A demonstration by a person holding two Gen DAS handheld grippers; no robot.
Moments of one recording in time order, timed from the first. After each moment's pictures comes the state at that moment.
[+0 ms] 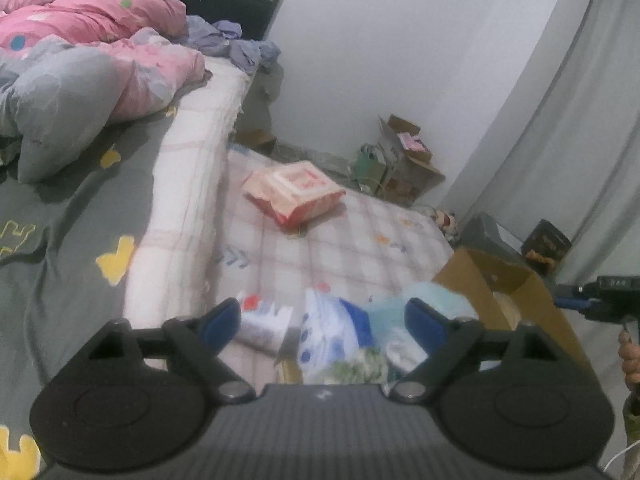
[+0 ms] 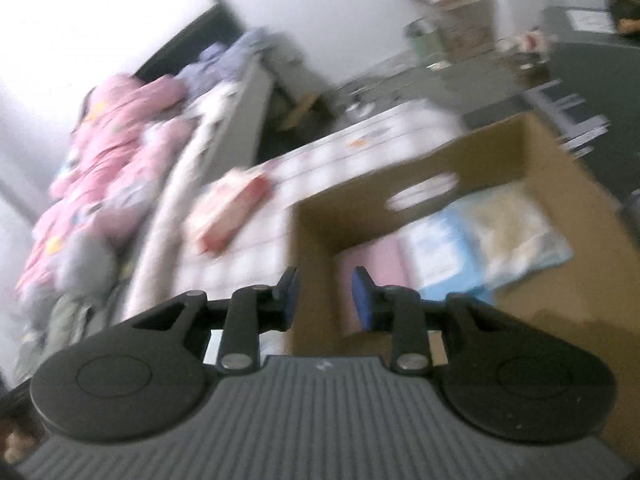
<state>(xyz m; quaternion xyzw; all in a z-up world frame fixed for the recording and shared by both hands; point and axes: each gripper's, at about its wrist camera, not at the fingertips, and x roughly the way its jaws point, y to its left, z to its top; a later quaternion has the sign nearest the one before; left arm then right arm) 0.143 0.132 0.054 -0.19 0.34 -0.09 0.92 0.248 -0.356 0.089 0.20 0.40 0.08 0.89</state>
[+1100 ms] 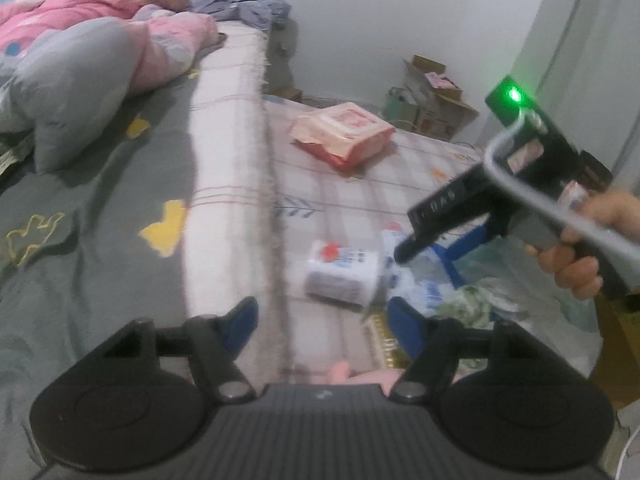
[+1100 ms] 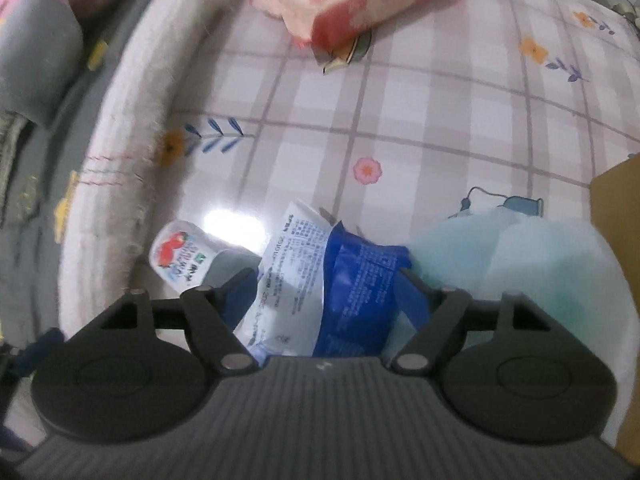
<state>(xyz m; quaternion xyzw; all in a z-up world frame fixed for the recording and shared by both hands) 0.160 0.162 0.010 -0.11 0.41 -0.06 0.90 0.398 -0.038 -0.051 -0.02 0.65 0.09 0.76</state>
